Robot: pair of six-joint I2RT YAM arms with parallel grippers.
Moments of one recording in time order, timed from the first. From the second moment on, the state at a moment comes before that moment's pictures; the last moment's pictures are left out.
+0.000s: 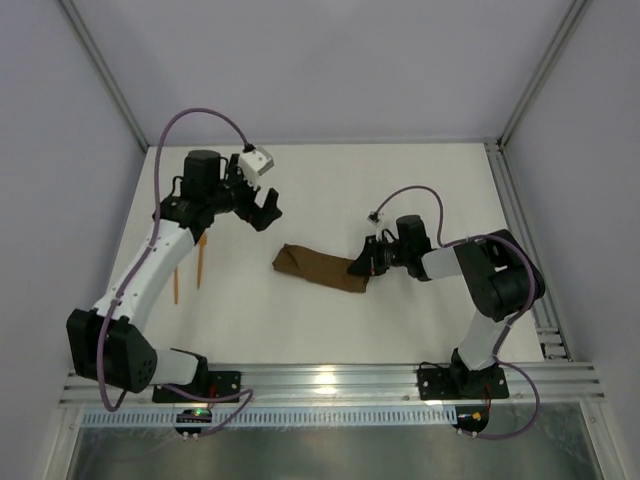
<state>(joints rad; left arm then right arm) -0.27 1.38 1.21 -0.43 0.48 0.33 0.33 1.79 0.65 0.45 -0.77 0.31</state>
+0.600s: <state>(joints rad) -0.25 1.39 1.45 -0.54 0.64 0.26 0.43 1.73 0.71 0.28 -0.69 0.09</state>
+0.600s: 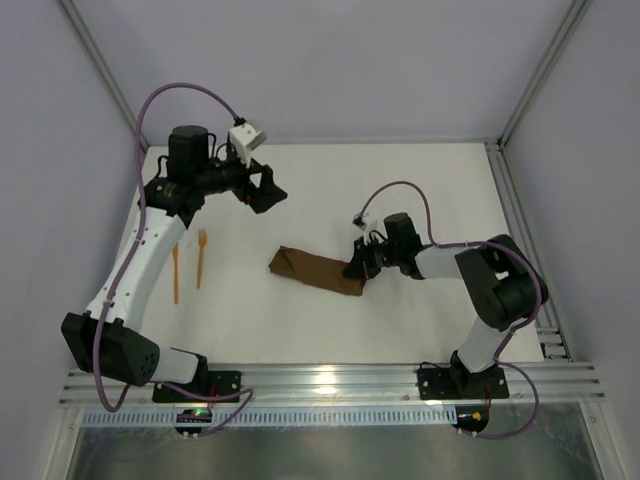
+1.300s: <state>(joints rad) -0.54 1.60 0.99 -0.32 0.17 0.46 0.48 1.71 0.73 0.23 -0.69 0.05</state>
